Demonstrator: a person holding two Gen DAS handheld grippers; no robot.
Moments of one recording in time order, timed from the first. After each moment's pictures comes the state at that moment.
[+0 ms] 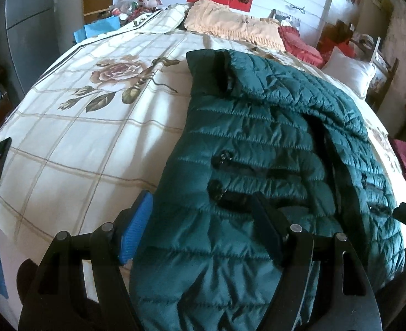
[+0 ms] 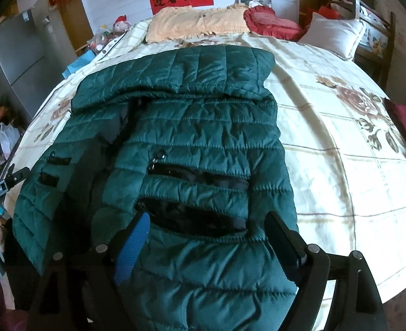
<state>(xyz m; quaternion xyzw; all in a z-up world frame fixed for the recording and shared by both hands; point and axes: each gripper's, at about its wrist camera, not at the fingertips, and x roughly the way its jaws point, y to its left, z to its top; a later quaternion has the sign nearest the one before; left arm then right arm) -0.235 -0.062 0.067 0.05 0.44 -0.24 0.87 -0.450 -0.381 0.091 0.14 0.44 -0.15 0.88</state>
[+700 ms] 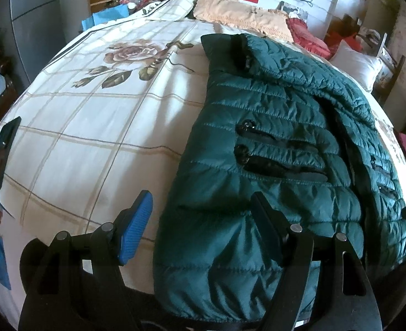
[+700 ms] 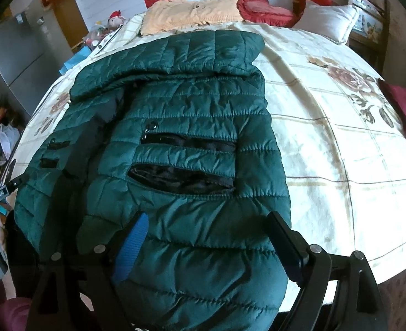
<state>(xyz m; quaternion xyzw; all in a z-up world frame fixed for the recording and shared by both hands) -0.245 -0.034 0.051 0.05 0.46 -0.22 0.86 -0.477 -0.380 0.078 0.15 0.45 -0.15 0.86</state>
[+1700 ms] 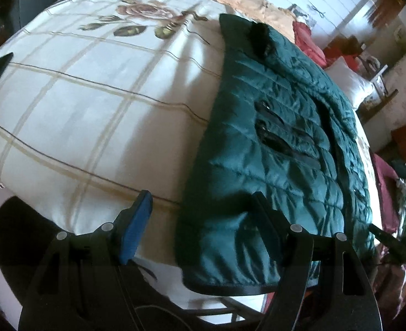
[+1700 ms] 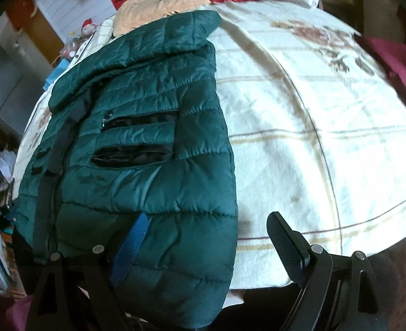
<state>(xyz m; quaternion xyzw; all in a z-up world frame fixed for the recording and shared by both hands) -0.239 0.015 0.033 -0.06 0.54 -0.26 0.80 -0.519 -0.422 0.057 0.24 0.47 -0.17 0.83</state>
